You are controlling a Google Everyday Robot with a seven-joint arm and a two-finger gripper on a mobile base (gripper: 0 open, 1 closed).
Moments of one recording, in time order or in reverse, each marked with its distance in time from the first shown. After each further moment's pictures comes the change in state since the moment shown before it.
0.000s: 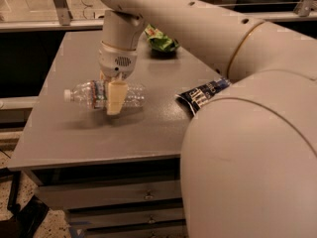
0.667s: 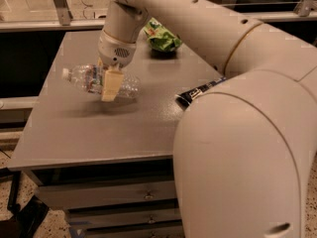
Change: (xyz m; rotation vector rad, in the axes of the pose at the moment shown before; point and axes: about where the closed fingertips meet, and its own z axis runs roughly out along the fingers) arm -0.004 -0.046 -0.017 0.133 -0.081 0.001
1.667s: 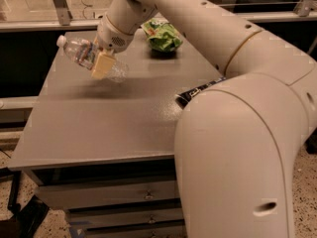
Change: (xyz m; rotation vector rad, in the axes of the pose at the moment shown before) arm -0.017 -0.079 -0.027 0.265 -0.182 0.023
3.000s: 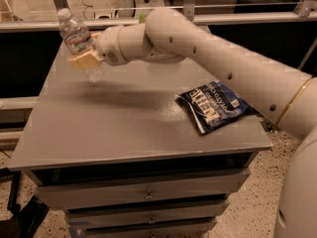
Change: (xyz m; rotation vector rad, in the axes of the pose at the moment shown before) arm -0.054 -0.009 -0.015 0.368 -0.563 0.249
